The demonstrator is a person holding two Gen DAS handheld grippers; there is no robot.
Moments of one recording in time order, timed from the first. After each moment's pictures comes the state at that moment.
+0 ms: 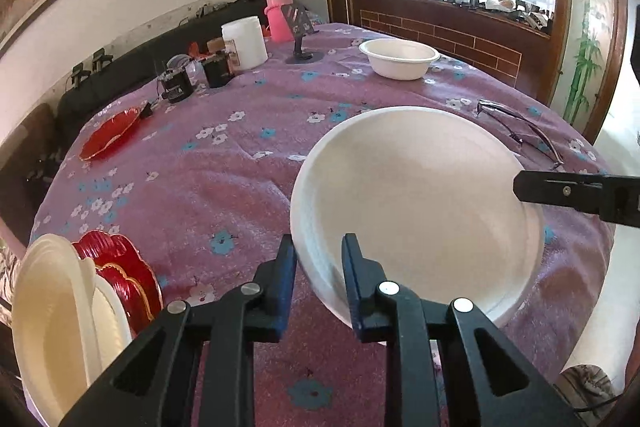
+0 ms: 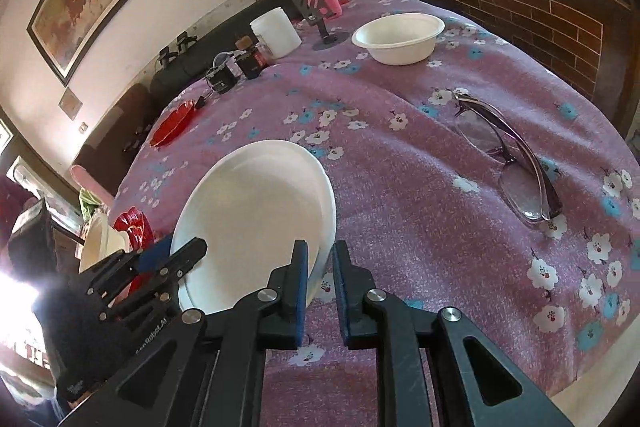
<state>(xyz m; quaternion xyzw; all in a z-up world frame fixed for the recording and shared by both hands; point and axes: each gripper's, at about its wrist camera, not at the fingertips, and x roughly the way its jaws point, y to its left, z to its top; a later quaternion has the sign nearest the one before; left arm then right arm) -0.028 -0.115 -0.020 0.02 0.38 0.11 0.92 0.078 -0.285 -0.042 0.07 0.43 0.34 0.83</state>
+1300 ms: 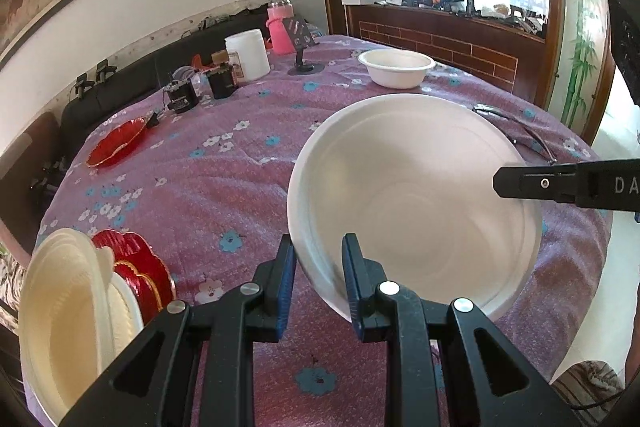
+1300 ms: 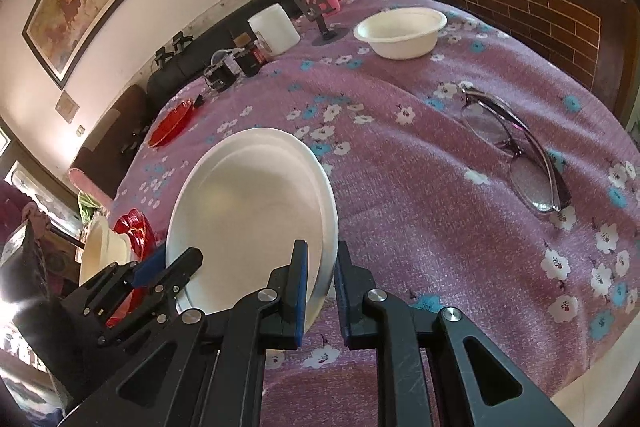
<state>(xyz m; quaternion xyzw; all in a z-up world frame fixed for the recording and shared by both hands) -0.044 -0.116 -0.016 0.03 0.36 0.11 0.93 0.072 -0.275 -0.041 0.08 0.43 0.33 0.83</state>
